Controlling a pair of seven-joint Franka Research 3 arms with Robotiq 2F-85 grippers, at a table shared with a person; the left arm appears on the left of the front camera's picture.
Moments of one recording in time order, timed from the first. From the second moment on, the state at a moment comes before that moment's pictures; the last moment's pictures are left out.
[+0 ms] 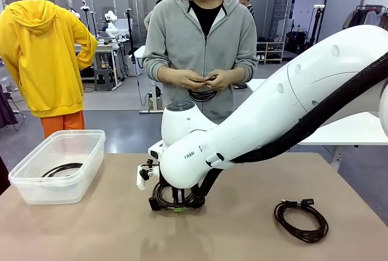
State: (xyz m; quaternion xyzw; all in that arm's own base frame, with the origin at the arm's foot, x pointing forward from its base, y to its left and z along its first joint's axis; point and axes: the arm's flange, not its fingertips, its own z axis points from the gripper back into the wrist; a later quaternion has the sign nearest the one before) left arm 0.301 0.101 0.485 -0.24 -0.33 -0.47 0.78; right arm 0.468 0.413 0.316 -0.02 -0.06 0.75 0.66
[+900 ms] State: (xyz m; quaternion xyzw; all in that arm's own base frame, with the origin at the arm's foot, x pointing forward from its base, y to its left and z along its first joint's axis) left arm 0.301 0.101 0.485 -0.24 -0.33 -0.47 0.78; right arm 0.467 0.358 0.419 0.05 -0.12 0.67 0.73
